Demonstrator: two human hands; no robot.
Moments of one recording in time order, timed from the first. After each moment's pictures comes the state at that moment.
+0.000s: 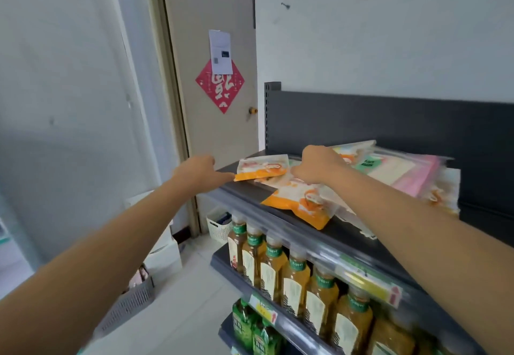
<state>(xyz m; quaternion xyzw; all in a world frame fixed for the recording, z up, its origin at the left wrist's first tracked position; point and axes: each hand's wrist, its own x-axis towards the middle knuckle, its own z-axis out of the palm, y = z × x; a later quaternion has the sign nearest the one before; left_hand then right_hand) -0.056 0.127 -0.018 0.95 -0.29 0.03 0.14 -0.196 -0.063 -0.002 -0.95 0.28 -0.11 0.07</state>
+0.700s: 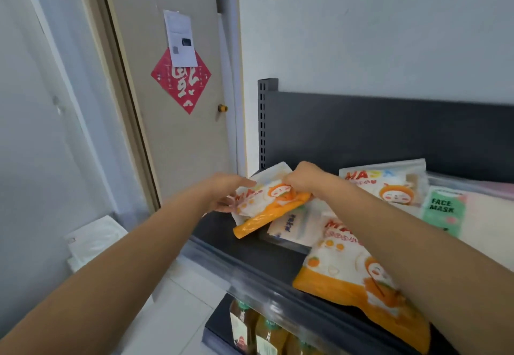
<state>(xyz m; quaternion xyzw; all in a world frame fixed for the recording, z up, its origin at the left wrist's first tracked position) 0.113 -0.005 -0.042 0.80 -0.21 -0.34 0.44 0.000 -0.143 -0.037 -0.84 0.43 -0.06 0.33</state>
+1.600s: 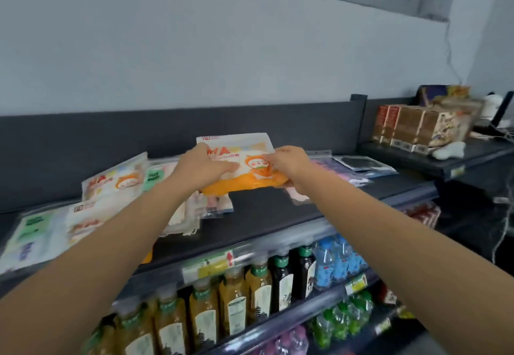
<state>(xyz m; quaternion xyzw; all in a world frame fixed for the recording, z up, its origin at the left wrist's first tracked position) -0.241 -0.050 0.016 0.59 -0.68 -0.24 0.36 -0.425 -0.046 0.014 -0.49 0.62 -0.49 0.37</state>
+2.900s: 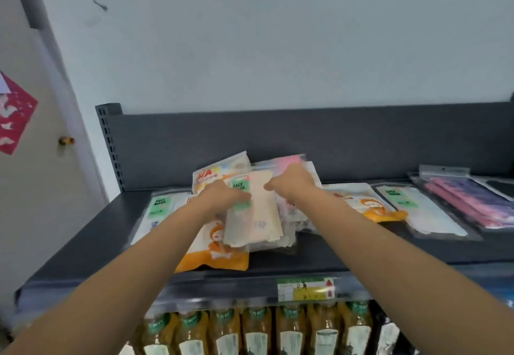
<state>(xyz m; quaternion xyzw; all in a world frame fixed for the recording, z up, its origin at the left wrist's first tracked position) -0.125 -0.054 -0.014 0.75 -0.49 -0.30 0.32 -0.261 -0.106 -0.012 -0.67 0.61 -0.29 0.30</state>
